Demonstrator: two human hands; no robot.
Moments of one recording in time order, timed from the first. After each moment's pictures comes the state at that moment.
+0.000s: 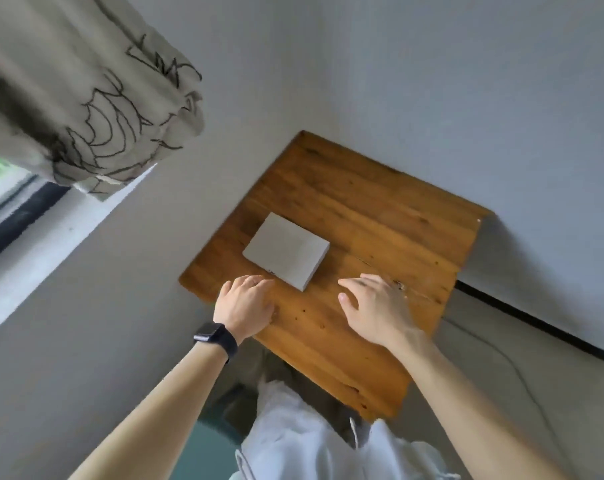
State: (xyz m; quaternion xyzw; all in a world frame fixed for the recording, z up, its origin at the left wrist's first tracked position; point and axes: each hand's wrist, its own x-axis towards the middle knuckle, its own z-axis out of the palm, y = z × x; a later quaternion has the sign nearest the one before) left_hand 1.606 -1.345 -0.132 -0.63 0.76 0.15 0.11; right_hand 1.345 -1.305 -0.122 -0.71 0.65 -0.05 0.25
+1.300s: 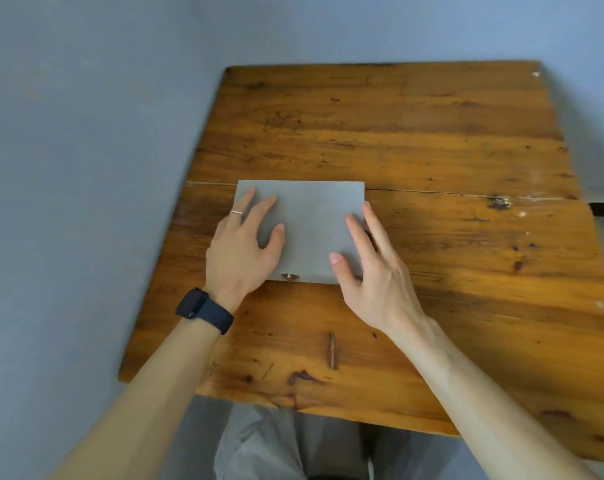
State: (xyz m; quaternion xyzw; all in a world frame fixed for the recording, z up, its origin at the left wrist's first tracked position) left_hand 1.662 -1.532 -0.363 -0.47 0.85 0.18 -0.13; right_hand 1.498 -1.383 -0.403 -0.54 0.76 -0.37 0.07
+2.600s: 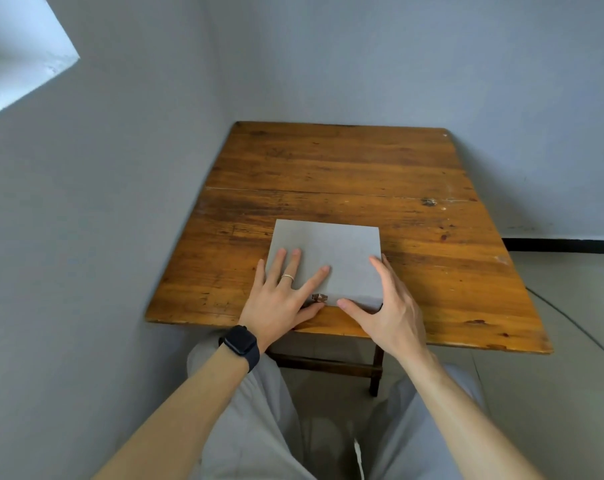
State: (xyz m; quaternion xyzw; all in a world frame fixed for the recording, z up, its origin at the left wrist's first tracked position) left_hand 1.727 -1.389 -0.398 -0.20 0.95 -0.13 -0.18; right_hand 1.548 -1.239 -0.425 -0.46 0.81 -0.37 0.00
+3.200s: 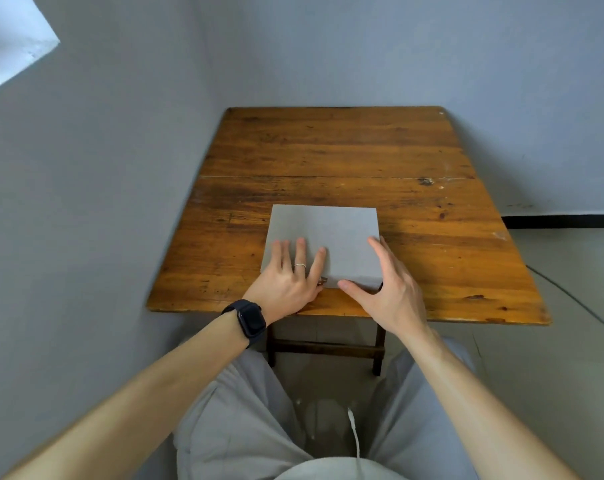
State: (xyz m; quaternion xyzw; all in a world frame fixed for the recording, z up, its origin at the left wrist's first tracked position) left_hand 1.720 -1.387 -0.377 -0.07 0.93 -0.36 -0.09; right_hand 1.550 -1.238 -0.425 -0.46 0.81 -0.36 -0.01
